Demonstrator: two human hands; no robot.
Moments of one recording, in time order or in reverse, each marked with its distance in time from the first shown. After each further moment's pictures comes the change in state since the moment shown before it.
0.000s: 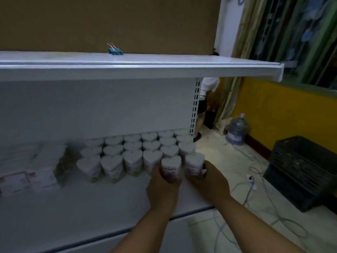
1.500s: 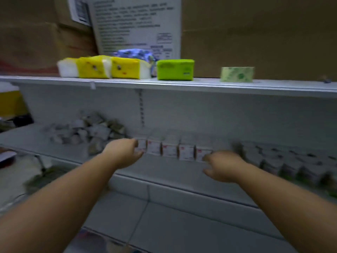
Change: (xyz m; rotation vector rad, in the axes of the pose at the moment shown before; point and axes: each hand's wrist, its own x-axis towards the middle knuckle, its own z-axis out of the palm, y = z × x) left_hand -0.043 -0.056 -0.607 1.304 0.180 0.121; right_hand -0.184 -0.400 0.123 -0.686 -0.442 -0.918
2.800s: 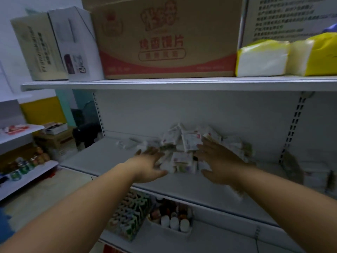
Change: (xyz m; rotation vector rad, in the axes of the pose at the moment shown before) left_hand 0.112 -0.560 0.101 -0.079 -0.361 0.184; right_hand 0.404 -0.474 -0.030 0.135 0.168 -0.298
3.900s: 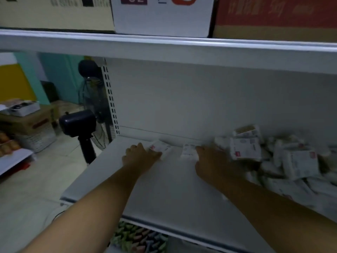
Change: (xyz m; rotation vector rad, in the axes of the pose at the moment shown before) left_hand 0.165 -0.293 0.074 -0.473 0.179 -0.529; right_hand 0.304 -0.120 0.120 -0.031 -0.011 0.521
